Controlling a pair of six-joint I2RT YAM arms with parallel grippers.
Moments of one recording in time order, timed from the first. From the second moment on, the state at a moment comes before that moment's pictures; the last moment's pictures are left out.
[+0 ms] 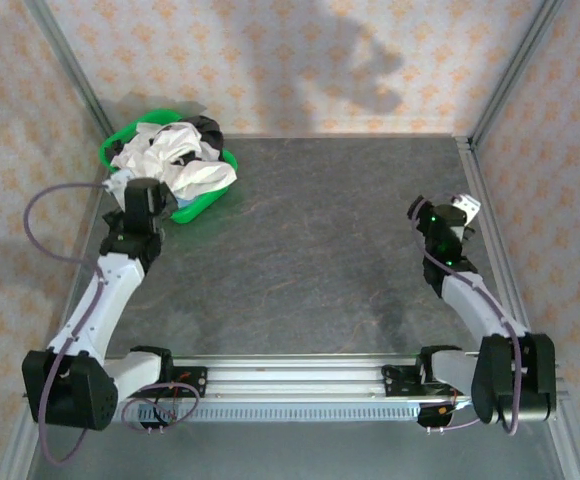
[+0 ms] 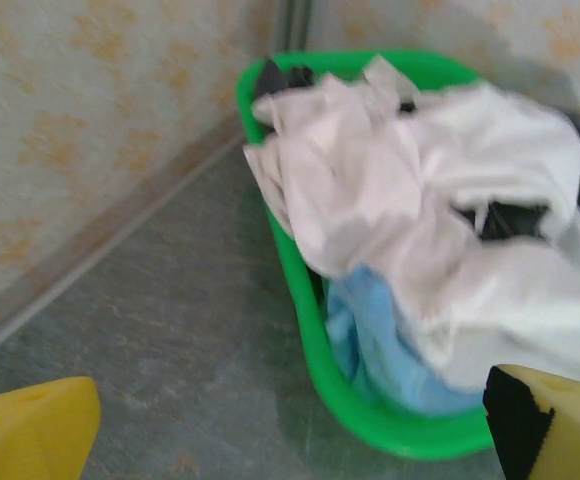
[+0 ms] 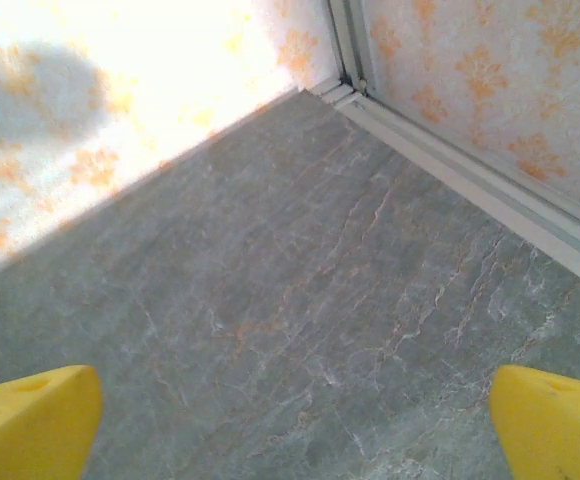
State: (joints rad) left arm -0.03 1.16 0.98 -0.43 -0.56 -0.50; right arm 0.02 1.11 0.57 0.13 0.33 0.49
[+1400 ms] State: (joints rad) left arm 0.24 1.64 1.32 -0.95 -0.31 -0.59; right arm 0.06 1.43 0.80 -0.20 0.00 0.49
